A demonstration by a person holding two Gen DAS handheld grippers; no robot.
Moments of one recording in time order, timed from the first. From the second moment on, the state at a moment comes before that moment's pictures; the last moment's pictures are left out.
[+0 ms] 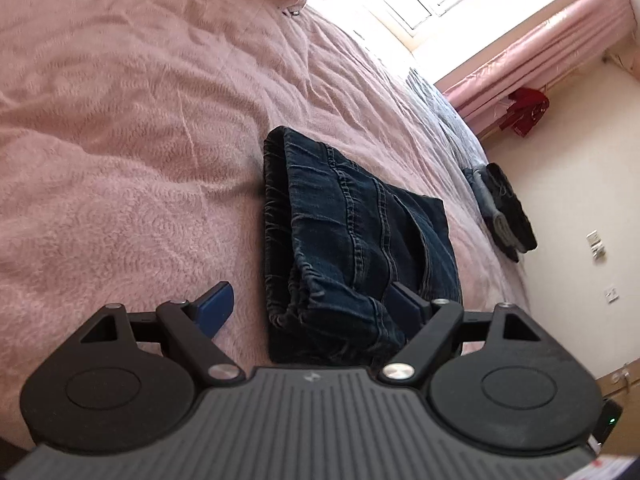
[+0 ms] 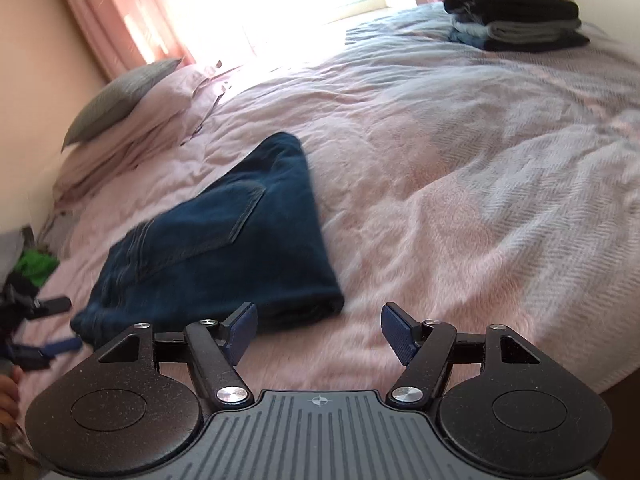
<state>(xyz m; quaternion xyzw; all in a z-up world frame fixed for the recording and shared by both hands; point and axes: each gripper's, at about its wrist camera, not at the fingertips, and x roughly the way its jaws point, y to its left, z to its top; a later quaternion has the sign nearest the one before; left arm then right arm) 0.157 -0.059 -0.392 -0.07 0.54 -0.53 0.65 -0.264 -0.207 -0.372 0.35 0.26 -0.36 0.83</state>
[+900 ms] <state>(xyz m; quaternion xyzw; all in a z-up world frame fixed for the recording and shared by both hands) 0.186 -0.124 -0.443 -0.12 0.61 -0.55 0.56 -0.212 -0.381 -0.461 0.56 0.17 -0.09 0.80</state>
